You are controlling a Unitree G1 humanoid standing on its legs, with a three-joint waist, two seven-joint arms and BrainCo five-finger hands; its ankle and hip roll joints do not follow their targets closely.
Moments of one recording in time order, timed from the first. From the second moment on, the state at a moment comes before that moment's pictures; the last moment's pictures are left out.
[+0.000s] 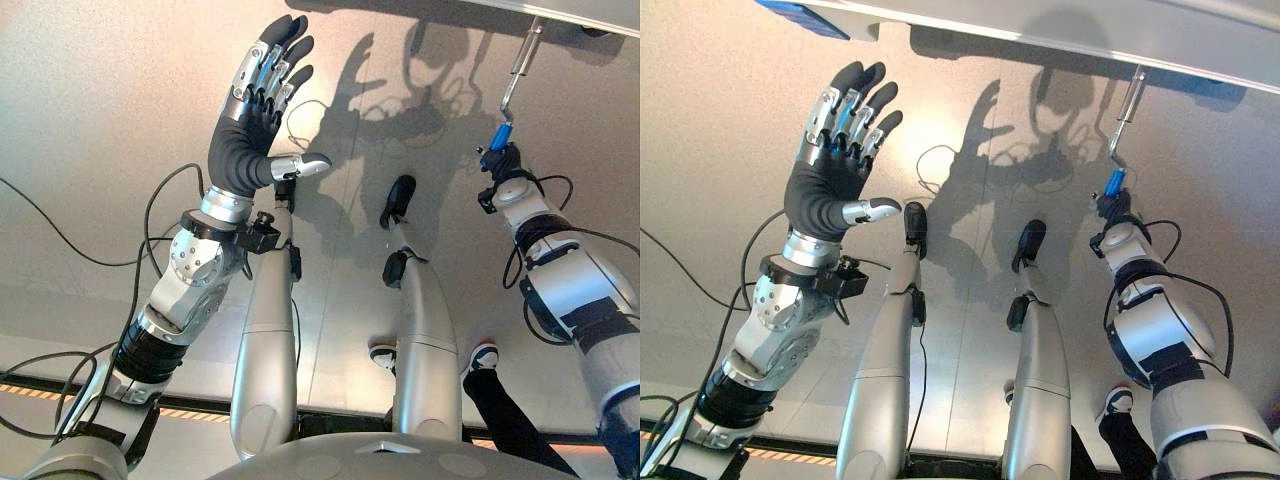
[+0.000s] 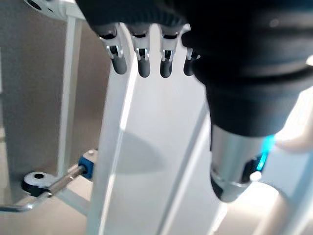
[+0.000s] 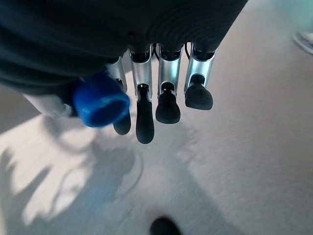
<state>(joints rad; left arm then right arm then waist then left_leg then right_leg) -0.39 0.57 -0.33 -0.38 -0.51 -0.31 0.15 -1.07 -0.48 0.61 1.29 0.02 0.09 -0.27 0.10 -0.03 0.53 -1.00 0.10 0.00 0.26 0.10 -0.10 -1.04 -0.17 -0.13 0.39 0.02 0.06</state>
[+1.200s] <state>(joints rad) -0.21 0.66 -0.25 -0.44 -0.51 -0.37 0.14 -0.36 -0.37 0.17 0.13 0.46 -0.33 -0.30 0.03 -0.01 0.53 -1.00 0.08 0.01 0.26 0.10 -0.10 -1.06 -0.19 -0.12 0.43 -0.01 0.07</state>
